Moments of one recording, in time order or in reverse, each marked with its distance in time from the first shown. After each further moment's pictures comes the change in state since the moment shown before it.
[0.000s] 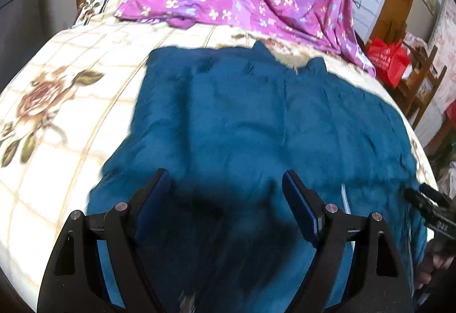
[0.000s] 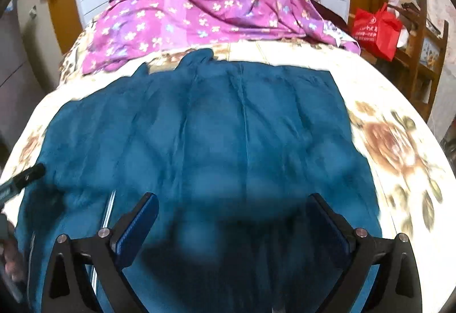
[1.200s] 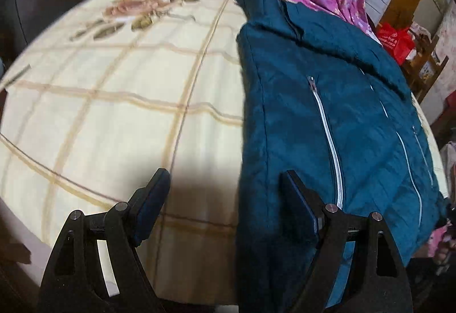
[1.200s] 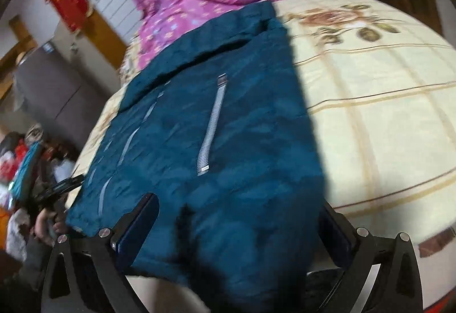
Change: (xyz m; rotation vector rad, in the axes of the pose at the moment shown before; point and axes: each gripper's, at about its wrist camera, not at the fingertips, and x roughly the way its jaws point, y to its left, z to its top) left arm -0.117 0.127 -0.172 -0.072 0.120 0.033; right arm -0.130 -0.104 -0.227 0.164 0.030 0.408
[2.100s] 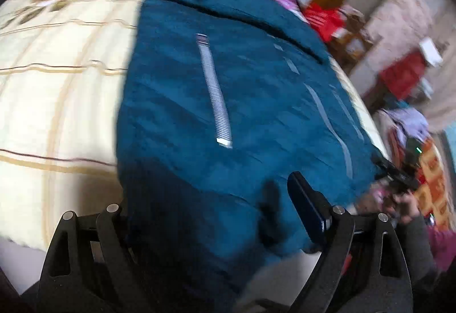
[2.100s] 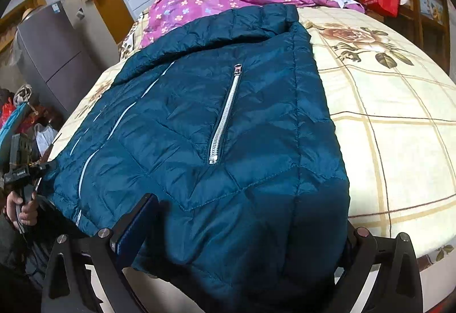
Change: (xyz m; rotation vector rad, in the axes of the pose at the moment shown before) left arm -0.021 -0.050 -0.042 0.132 0.079 -0.420; right arm 0.017 0.022 -0.006 -0.157 0.009 -0.099
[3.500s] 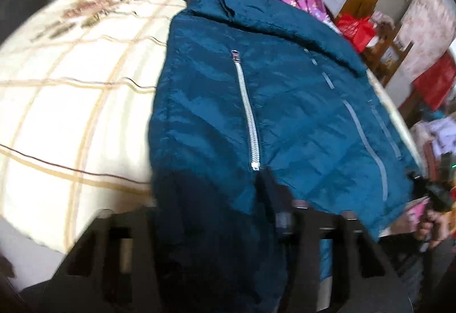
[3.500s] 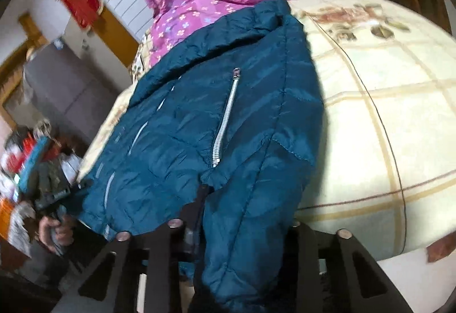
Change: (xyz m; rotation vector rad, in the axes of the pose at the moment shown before) left arm 0.007 -0.001 0.008 -0.019 -0.091 0.281; right arm -0.005 -0.019 0.003 0.113 -0.047 0.117
